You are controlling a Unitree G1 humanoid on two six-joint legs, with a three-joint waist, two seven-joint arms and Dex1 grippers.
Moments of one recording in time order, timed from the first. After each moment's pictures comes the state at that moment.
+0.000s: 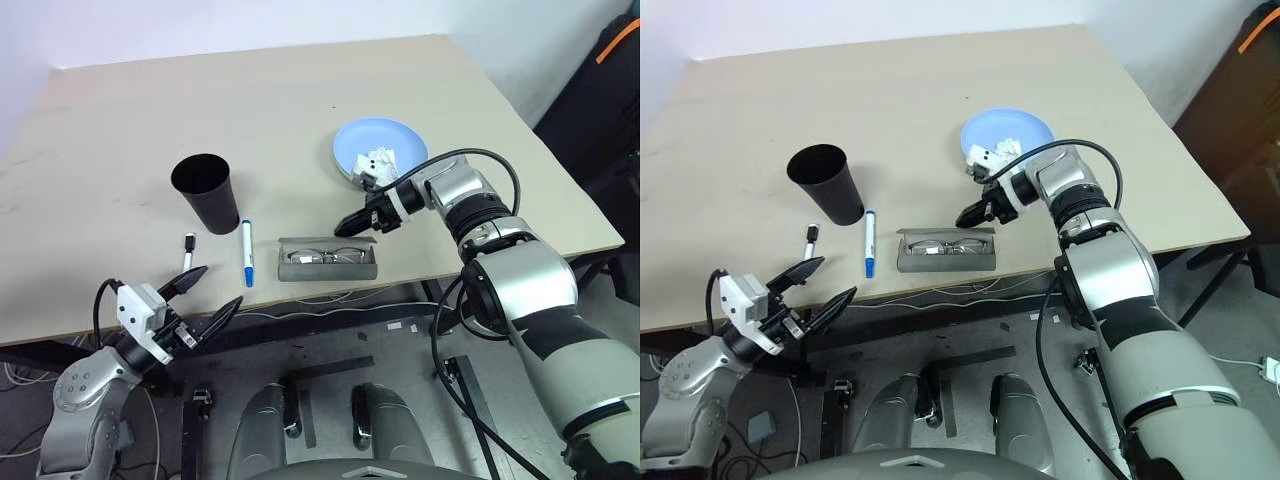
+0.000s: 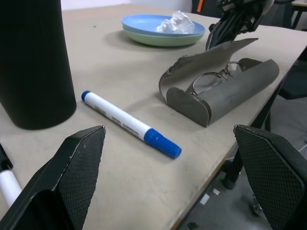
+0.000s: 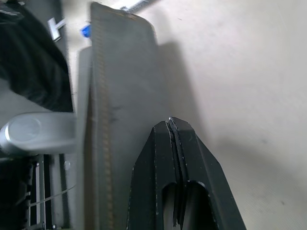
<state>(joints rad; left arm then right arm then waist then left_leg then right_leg) 0.23 0.48 0.25 -0.23 -0.49 -0.04 -0.85 -1.30 -0.29 0.19 1.21 -0.15 0.30 1.55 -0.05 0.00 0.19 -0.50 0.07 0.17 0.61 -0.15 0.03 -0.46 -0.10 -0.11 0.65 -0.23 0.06</state>
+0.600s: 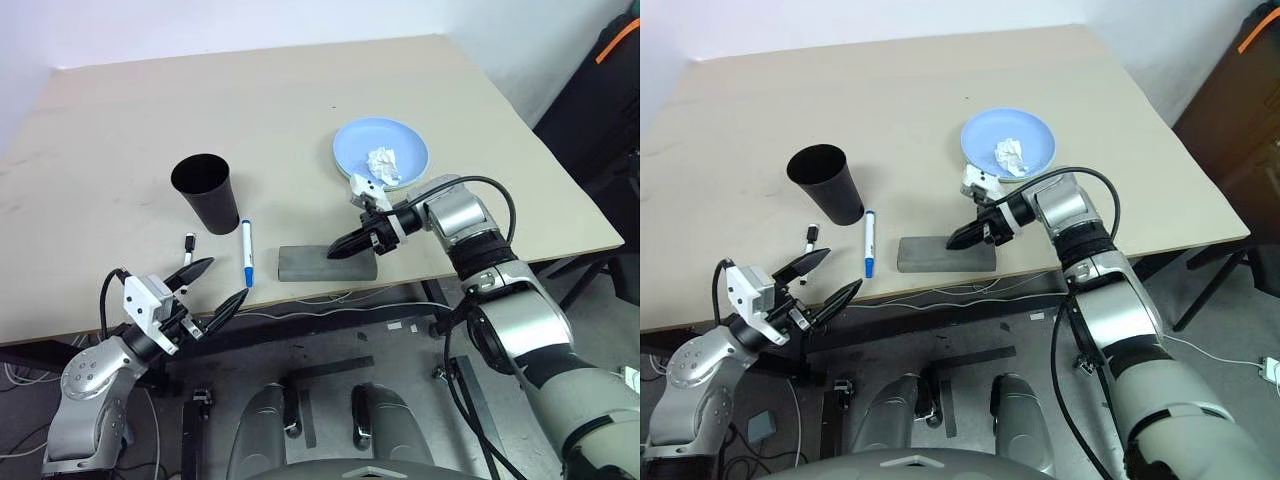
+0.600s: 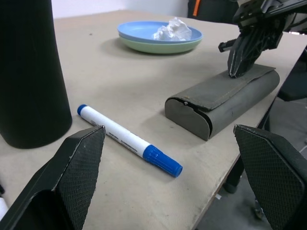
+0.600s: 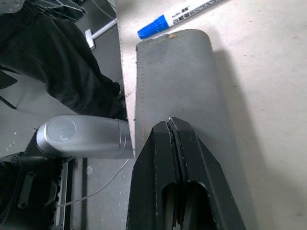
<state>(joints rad) 0.19 0.48 0.23 -0.25 -0.48 0.00 -0.82 -1.02 -0.34 0.25 0.66 -0.02 0.57 1.59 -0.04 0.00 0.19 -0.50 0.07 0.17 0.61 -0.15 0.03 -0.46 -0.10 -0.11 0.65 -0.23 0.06</state>
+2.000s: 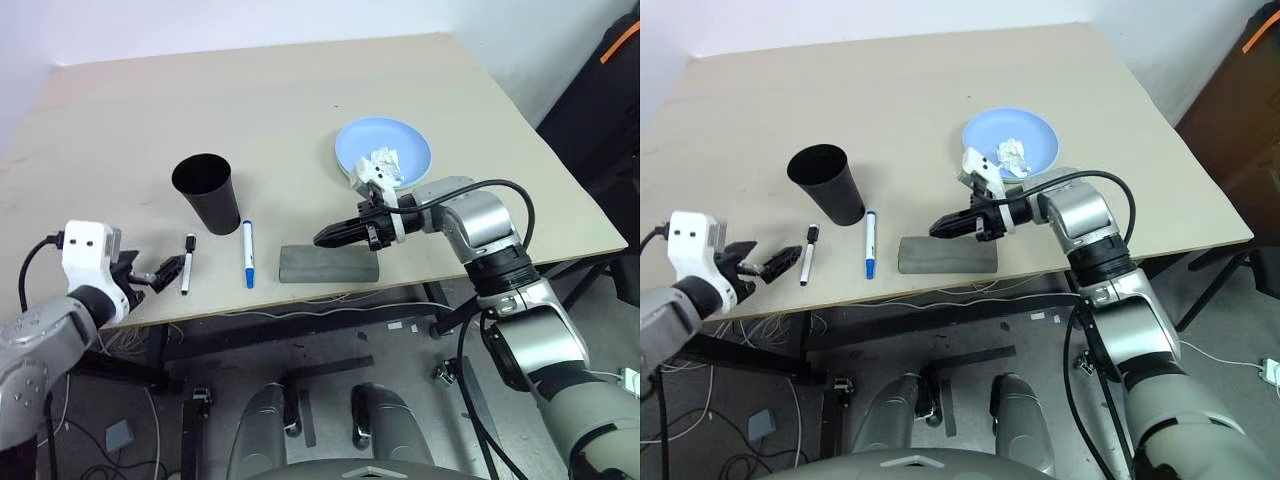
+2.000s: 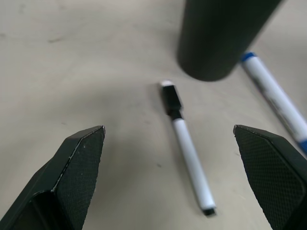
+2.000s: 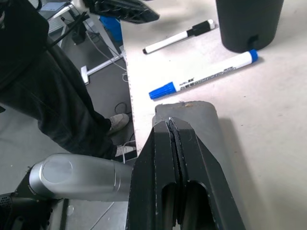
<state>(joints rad) -0.01 0.75 0.49 -0.49 -0.85 1.04 -0.13 -0.94 -0.41 0.24 0.34 0.26 0.69 1.39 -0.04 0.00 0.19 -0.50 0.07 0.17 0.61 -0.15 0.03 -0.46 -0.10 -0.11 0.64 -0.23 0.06</state>
